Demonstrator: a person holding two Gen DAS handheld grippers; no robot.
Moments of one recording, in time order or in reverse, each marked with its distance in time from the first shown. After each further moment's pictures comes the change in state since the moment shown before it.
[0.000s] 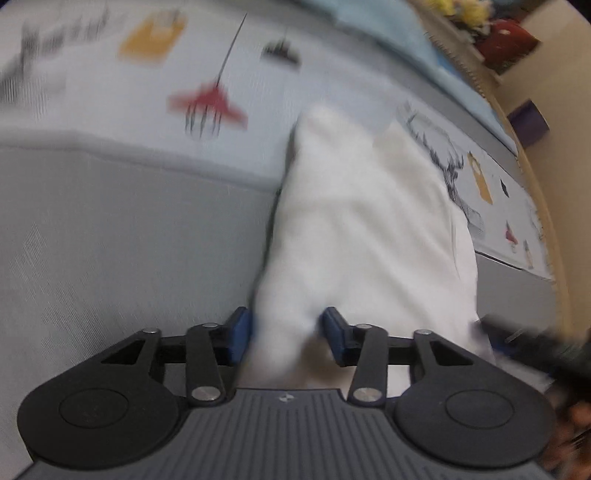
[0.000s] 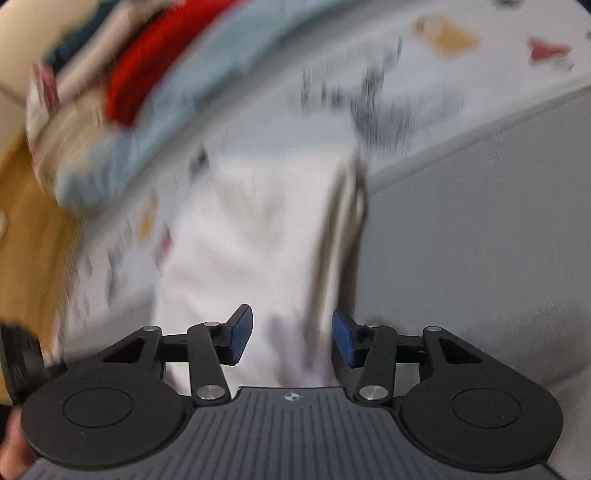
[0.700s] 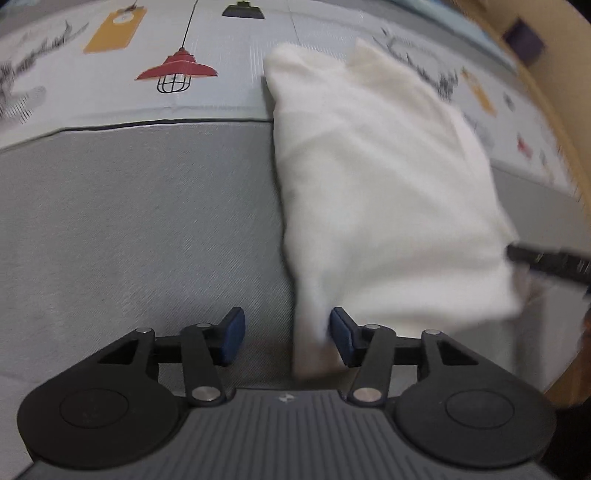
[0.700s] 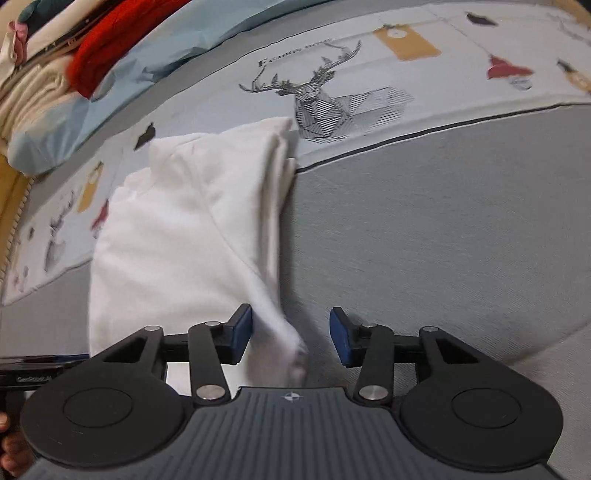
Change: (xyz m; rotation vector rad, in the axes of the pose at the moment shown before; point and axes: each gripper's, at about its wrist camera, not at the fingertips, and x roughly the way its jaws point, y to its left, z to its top) left arm 0.004 -0.027 -0.035 0.270 0.093 0.181; right arm -0.035 -0.019 -0.010 -0.065 -0.054 -0.226
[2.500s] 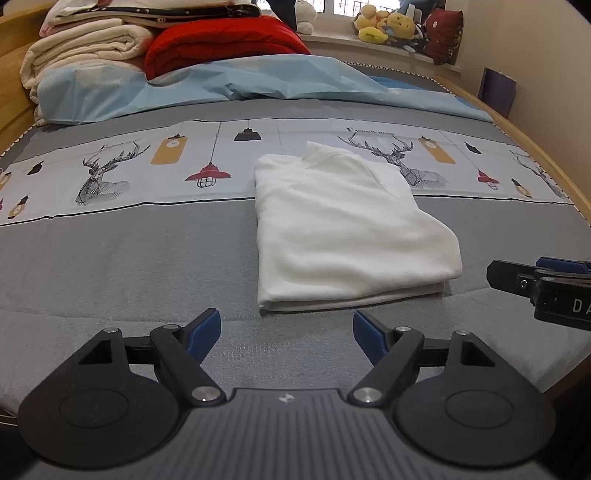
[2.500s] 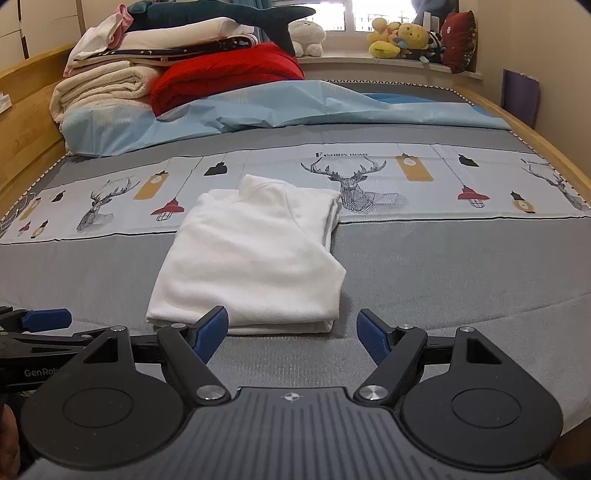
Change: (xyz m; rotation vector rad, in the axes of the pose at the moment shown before) left arm -0.109 -0.089 -0.145 0.029 -0.439 0.185; right arm -0.129 0.098 -0.139 -0.248 -0.361 -0.071
